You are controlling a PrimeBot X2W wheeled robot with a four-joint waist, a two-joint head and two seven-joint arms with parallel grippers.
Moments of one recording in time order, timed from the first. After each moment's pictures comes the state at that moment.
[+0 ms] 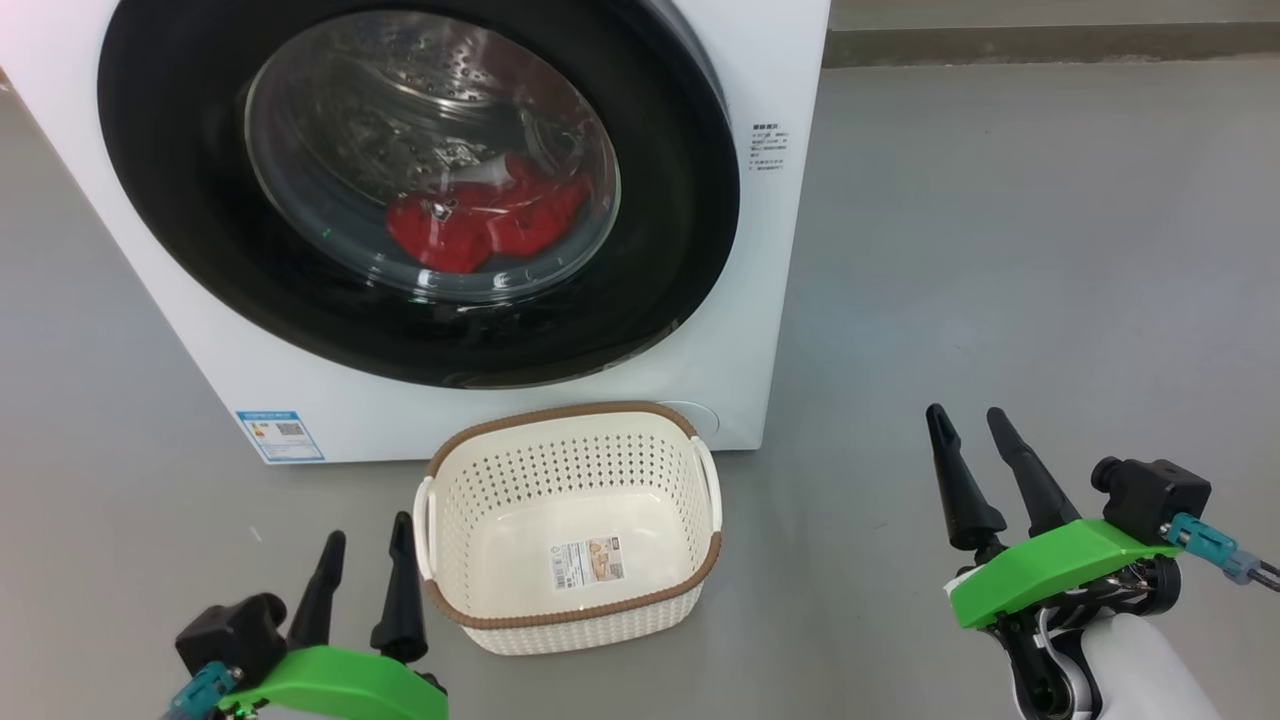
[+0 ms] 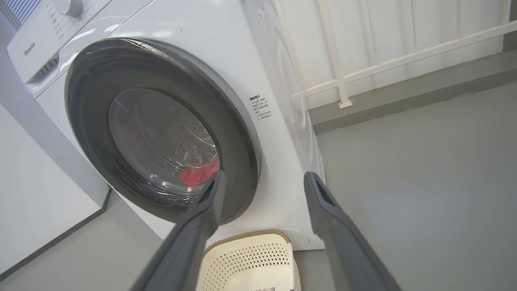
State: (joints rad) left arm -0.13 0.03 -0.10 0.29 -0.52 0.08 -0.16; right arm -0.22 -0.04 0.05 0.39 0.58 0.13 -0.17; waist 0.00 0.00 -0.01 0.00
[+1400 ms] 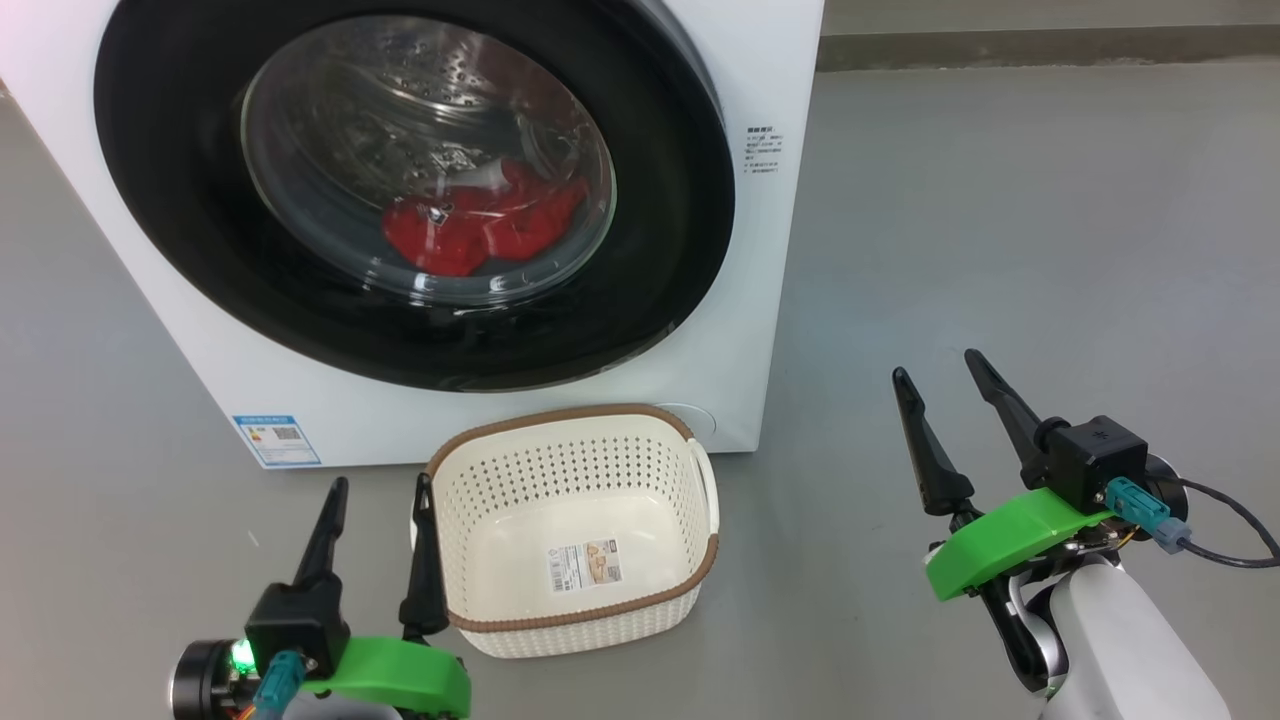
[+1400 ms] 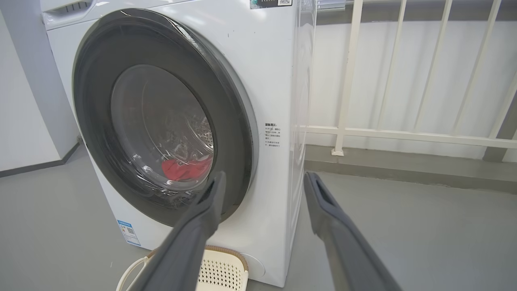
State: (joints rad) left arm -0.17 0.04 -0.15 0.27 -0.18 0.15 -0.25; right arm -0.31 -0.05 0.08 0.45 0.24 0.13 -0.26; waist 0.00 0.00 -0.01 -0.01
